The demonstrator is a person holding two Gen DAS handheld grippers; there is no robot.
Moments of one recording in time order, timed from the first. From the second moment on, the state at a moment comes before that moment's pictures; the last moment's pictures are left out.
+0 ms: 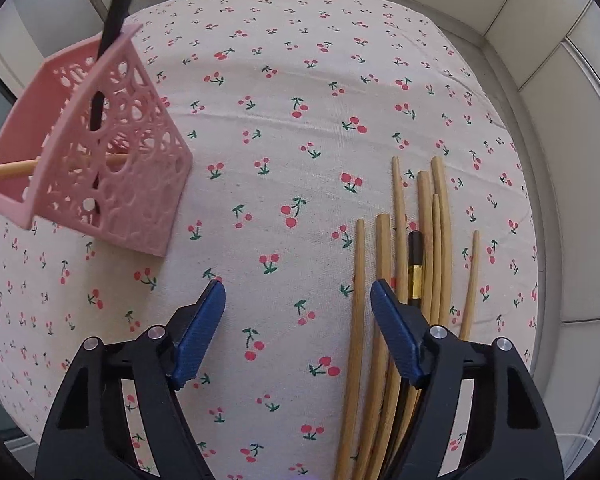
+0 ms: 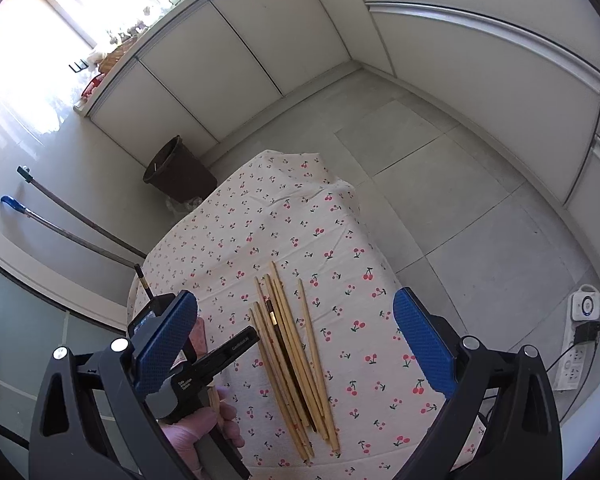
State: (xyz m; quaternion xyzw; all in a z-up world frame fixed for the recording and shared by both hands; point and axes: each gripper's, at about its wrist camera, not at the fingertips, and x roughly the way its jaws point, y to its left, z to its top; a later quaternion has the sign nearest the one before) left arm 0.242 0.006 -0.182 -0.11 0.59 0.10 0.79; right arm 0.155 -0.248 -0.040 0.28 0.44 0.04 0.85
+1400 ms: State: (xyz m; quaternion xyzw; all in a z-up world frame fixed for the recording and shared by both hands) left arm 0.129 0.049 -0.038 -0.04 0.43 -0.03 0.90; right arm 0.263 -0.162 -0.193 0.14 0.57 -0.06 0.81
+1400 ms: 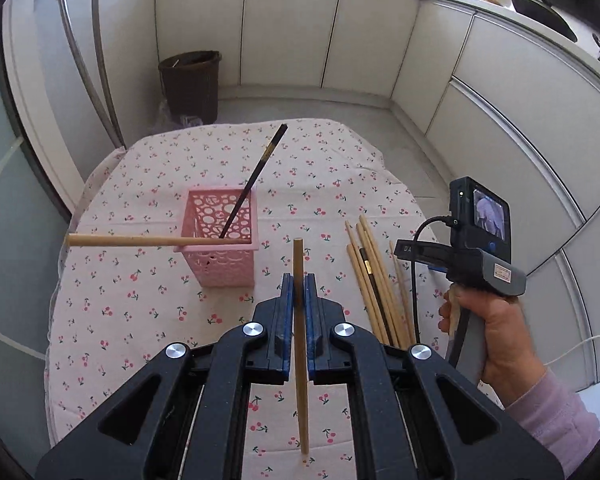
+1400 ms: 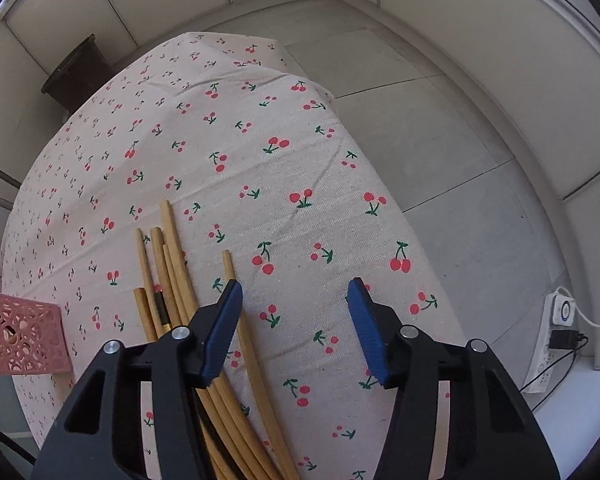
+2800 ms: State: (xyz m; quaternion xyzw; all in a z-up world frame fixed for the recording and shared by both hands) left arm 0.080 0.105 0.019 -0.10 0.35 -0.04 0.93; right arm 0.144 -0.146 -0.014 0.15 0.40 0.14 0.89
